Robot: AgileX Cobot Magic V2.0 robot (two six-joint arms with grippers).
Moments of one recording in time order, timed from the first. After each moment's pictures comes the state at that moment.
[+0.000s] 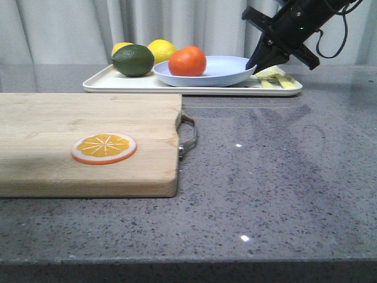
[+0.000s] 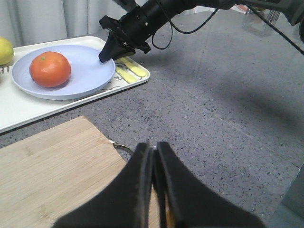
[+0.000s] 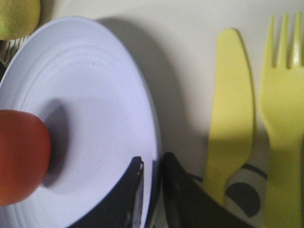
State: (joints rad) left arm -0.76 0.78 -0.65 -0.26 0.20 0.07; right arm 0.07 2.29 -2.11 0.69 0.89 -0.08
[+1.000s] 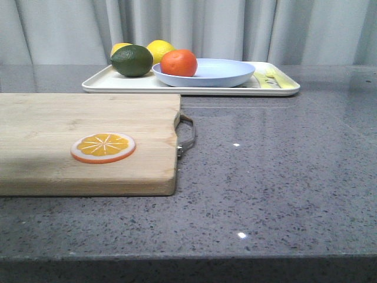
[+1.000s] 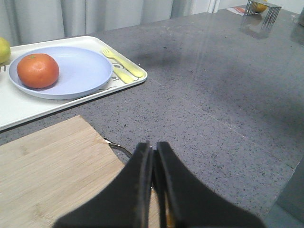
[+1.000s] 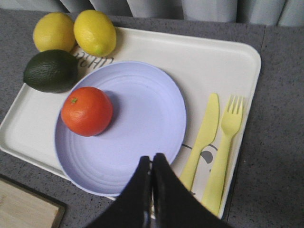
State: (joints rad) left arm -0.76 0.78 -0.65 -0.27 0.20 0.07; right arm 0.07 1.91 -2.11 0.47 1.03 -0.19
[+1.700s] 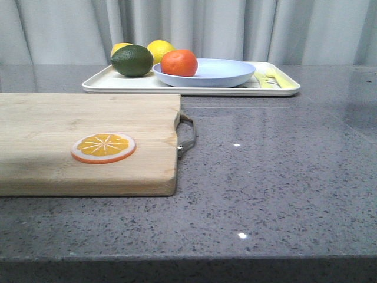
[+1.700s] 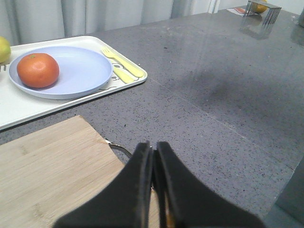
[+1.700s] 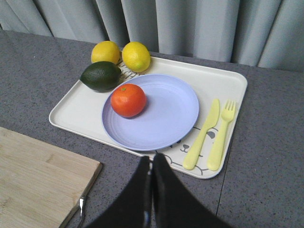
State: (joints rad) left arm -0.76 0.78 -0.65 -0.28 0.20 0.07; right arm 0.12 1.20 -1.39 0.47 0.73 -0.29
